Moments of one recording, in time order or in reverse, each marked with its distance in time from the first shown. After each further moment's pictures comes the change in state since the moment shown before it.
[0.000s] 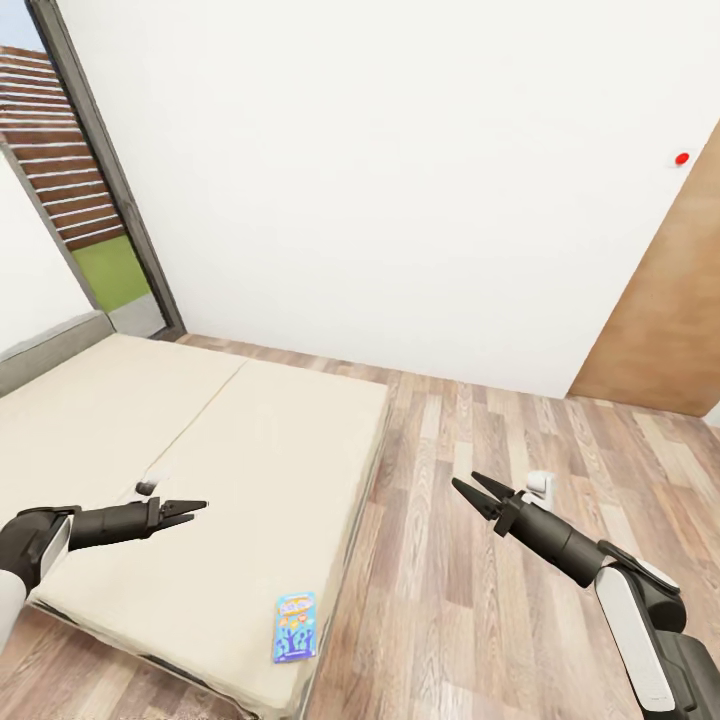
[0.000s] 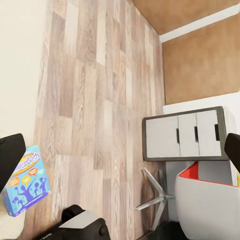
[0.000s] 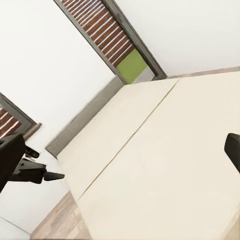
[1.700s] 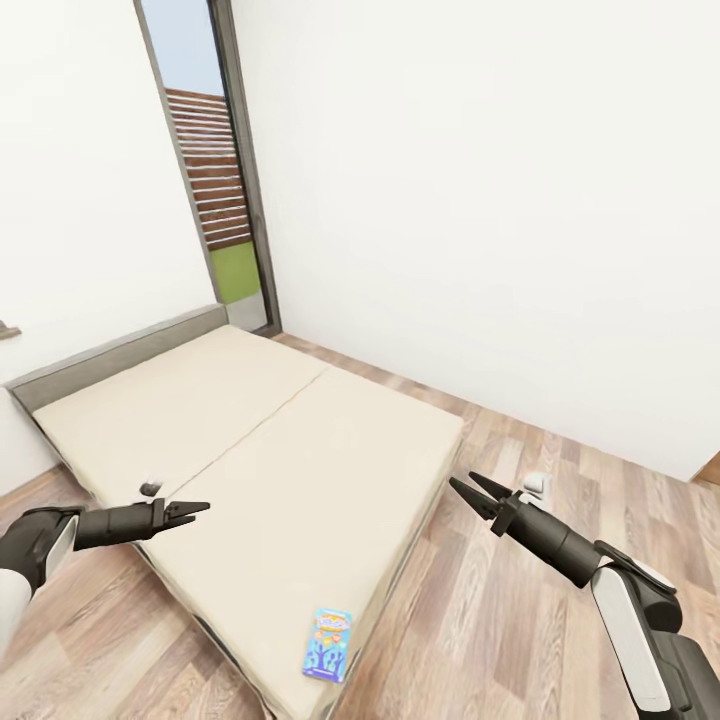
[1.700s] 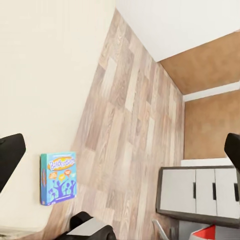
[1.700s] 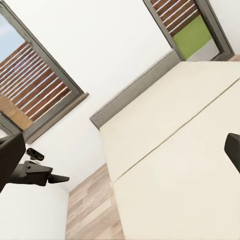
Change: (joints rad) left arm 0.000 -0.012 -0.001 0.000 0.001 -0.001 0.054; right arm 0.000 0.014 0.000 0.000 0.002 0.002 -0.001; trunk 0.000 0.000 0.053
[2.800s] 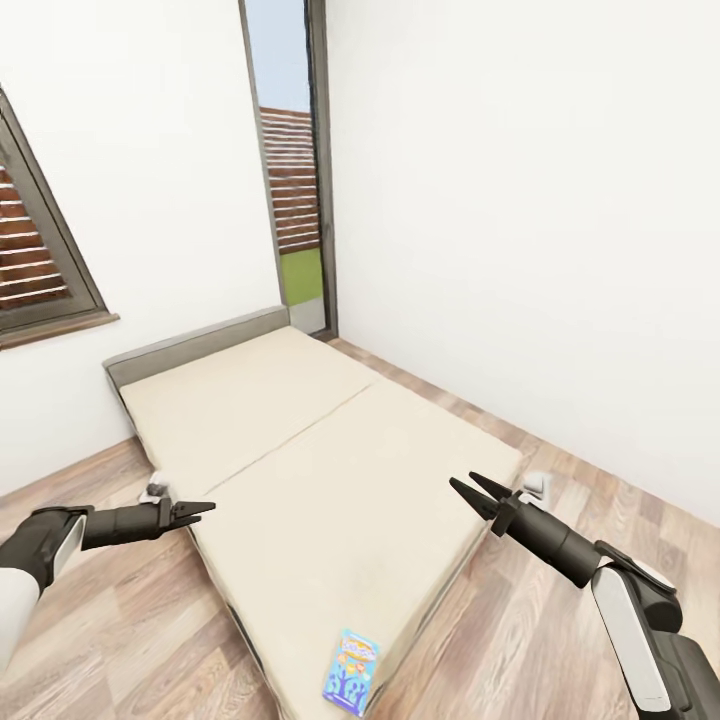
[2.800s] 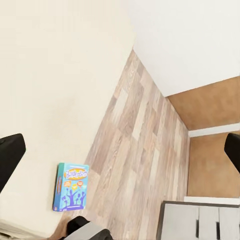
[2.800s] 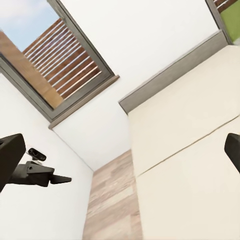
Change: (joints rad) left arm 0.000 -0.018 0.000 0.000 -0.001 0.000 0.000; right arm 0.000 0.000 0.000 0.000 -0.001 0.000 0.001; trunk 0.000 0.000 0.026
